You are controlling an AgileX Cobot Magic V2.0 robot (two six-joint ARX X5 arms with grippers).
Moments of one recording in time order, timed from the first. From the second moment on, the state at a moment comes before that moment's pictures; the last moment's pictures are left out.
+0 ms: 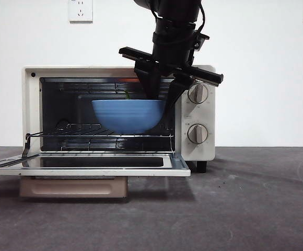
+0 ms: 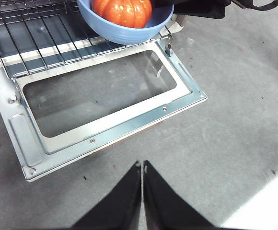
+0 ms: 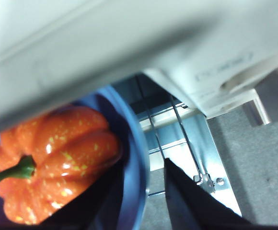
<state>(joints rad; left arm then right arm) -0.37 0.64 0.83 -0.86 0.29 -0.05 0.72 1.85 1.56 -0.68 0.24 1.13</state>
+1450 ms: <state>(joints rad) -0.37 0.64 0.83 -0.86 0.29 -0.05 0.74 1.26 1.49 -0.86 0.15 0.35</state>
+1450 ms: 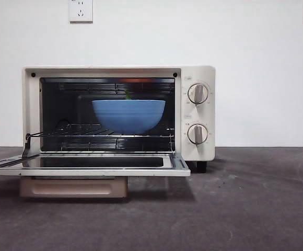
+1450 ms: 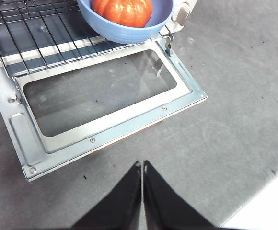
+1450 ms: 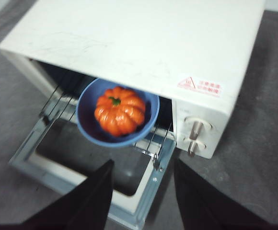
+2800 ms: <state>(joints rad) -0.35 0.65 0.83 -0.81 0.19 -0.10 0.74 0.64 0.86 -0.68 -0.24 0.11</state>
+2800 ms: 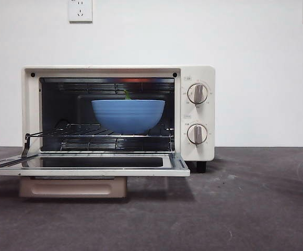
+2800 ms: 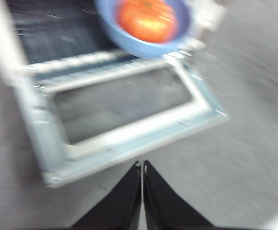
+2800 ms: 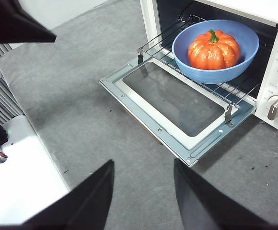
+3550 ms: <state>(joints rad) 0.02 1.19 0.75 -0.46 0.34 -0.08 0.74 0.64 0.86 -0.72 -0.26 0.10</state>
